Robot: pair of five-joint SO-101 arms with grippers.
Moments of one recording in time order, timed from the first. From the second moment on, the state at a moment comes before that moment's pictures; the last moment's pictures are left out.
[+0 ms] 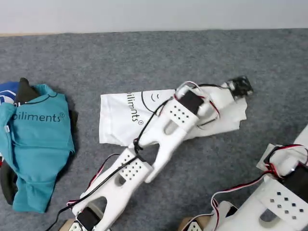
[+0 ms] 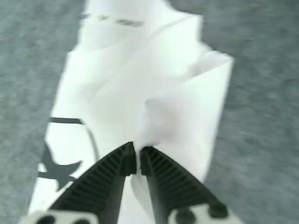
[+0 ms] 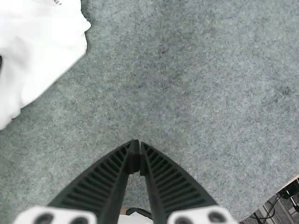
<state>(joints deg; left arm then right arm) 38.8 66.9 -78.6 86.1 -20.5 37.7 -51.3 20.9 100.0 7.9</state>
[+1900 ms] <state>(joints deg) 36.9 58.4 -59.3 98.9 -24.3 37.7 -51.3 20.9 99.1 7.9</state>
